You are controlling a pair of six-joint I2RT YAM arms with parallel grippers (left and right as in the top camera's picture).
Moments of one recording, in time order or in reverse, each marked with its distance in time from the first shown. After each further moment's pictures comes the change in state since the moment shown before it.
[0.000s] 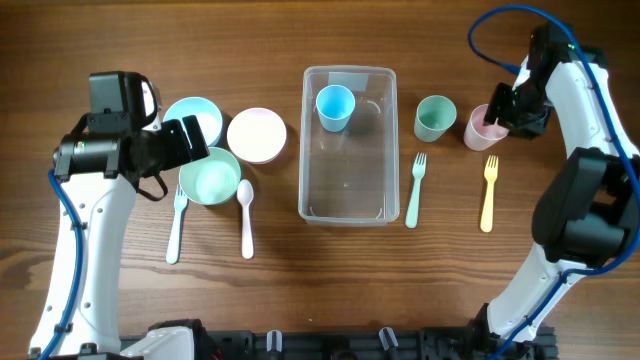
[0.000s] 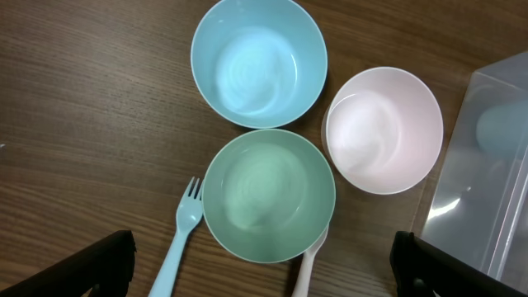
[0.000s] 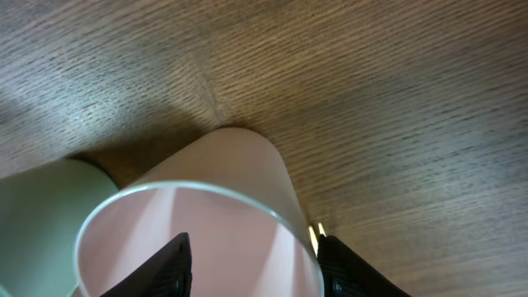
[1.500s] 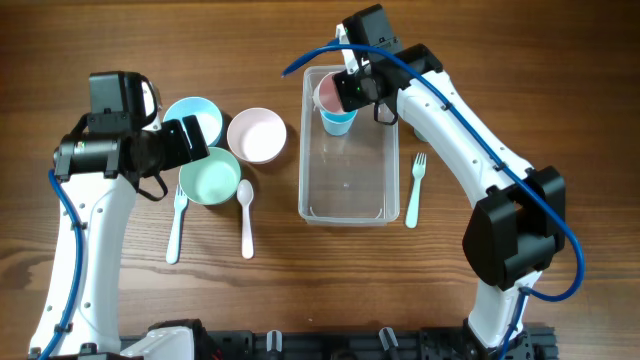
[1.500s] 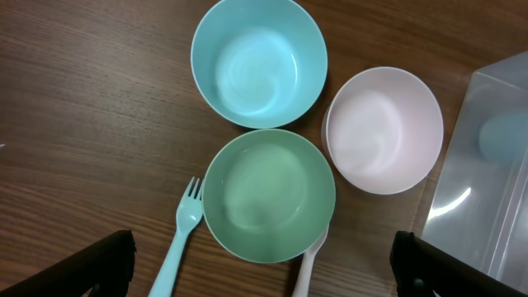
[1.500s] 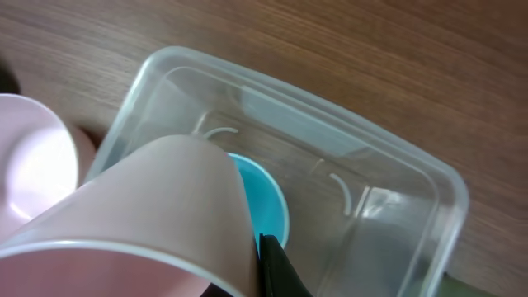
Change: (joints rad) left arm 0.000 0.000 0.000 0.000 0.000 0.000; right arm 0.646 -0.053 0.095 0.282 0.073 -0.170
